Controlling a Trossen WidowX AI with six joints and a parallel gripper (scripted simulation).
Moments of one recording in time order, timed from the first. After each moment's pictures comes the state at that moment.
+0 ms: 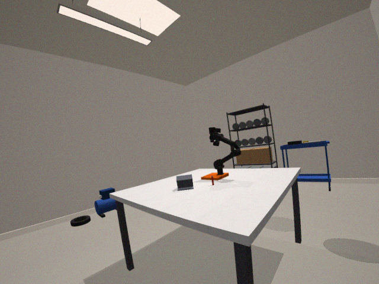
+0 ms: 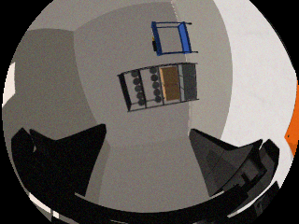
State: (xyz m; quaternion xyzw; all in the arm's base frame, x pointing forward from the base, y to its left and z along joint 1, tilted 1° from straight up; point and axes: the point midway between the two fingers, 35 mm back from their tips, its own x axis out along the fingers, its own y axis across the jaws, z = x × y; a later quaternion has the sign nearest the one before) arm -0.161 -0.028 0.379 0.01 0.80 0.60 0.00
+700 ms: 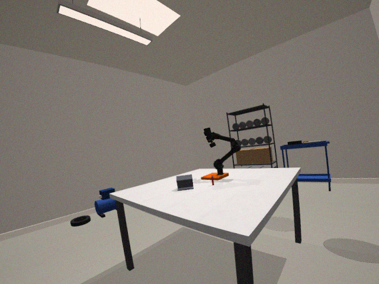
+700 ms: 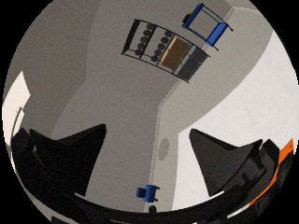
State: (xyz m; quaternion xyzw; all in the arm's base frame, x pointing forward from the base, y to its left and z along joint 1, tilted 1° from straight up) arm -0.143 -0.126 0.368 -0.14 0.58 0.79 -0.14
